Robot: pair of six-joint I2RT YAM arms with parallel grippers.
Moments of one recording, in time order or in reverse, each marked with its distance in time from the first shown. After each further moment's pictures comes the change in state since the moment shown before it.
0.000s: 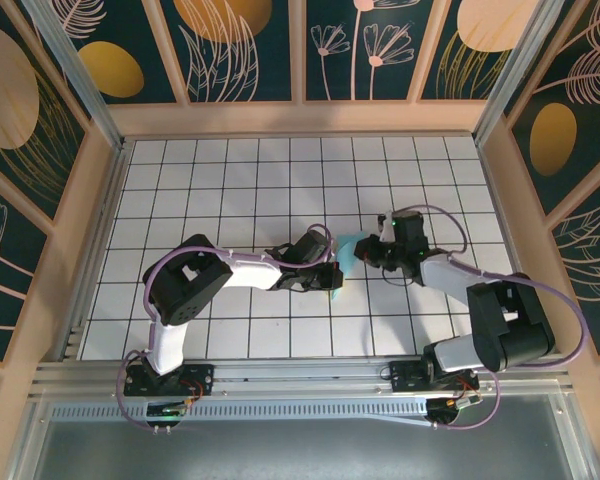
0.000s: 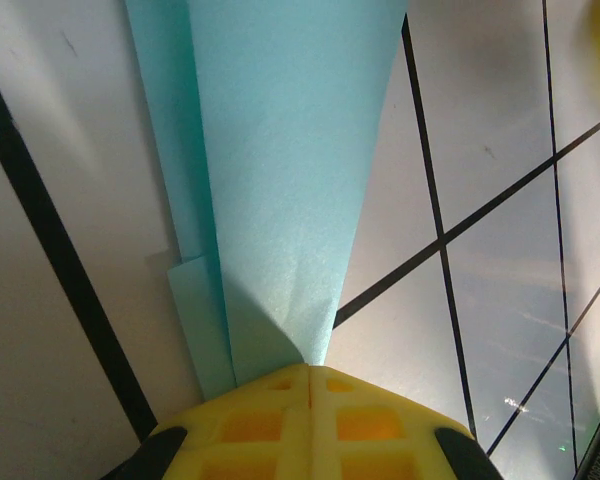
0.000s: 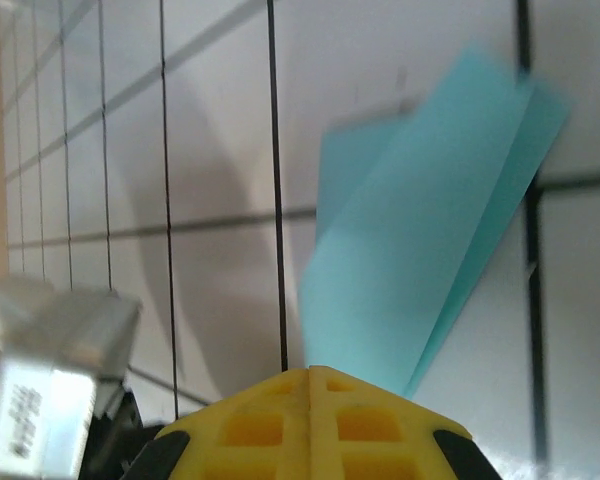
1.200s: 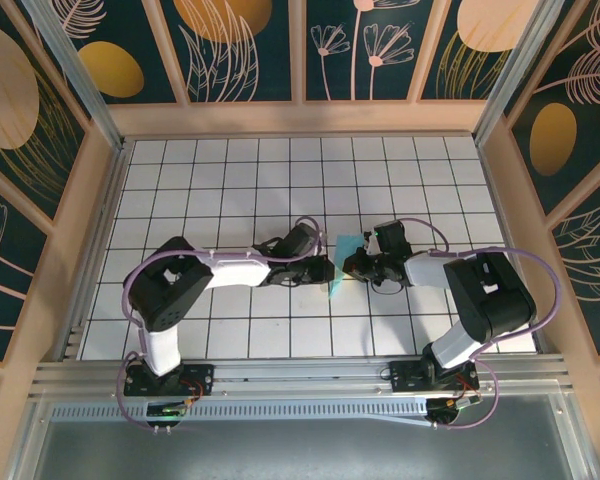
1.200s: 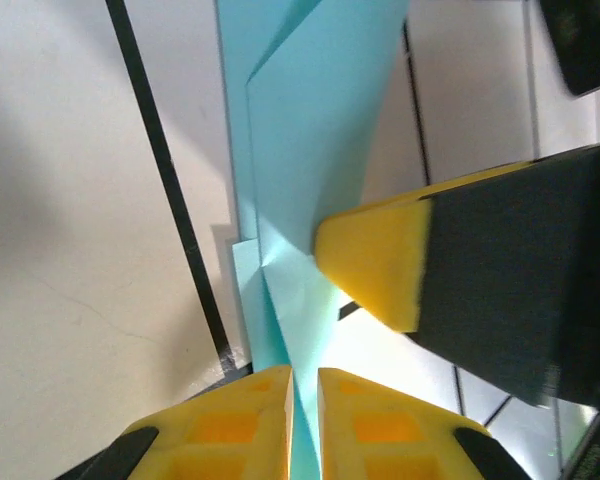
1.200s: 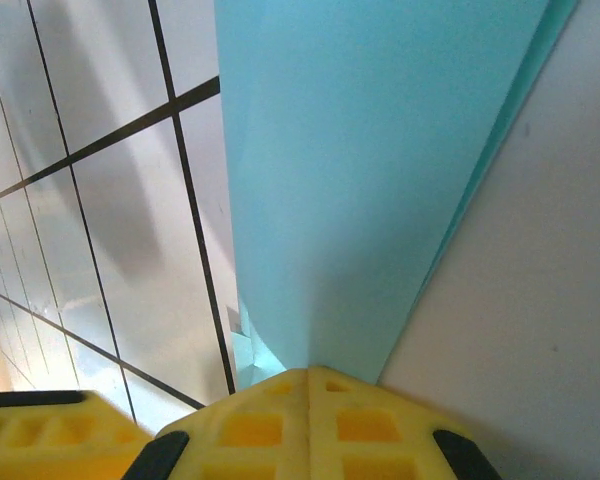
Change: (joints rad) left arm 0.040 -0.126 -0.036 -0.074 -0.024 -0.002; right arm 0.064 0.182 0.002 0.043 -0.023 0.085
